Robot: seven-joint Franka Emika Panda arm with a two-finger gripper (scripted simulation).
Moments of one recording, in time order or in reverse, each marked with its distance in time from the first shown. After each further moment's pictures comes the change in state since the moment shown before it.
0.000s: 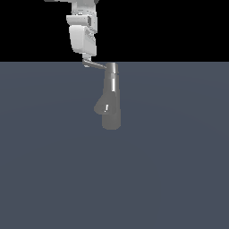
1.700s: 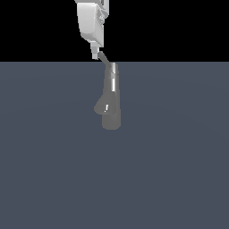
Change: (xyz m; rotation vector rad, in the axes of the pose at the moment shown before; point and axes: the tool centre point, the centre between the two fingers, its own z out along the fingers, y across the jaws) arm 0.049 0.068 -0.027 -0.005 -0.006 -0.030
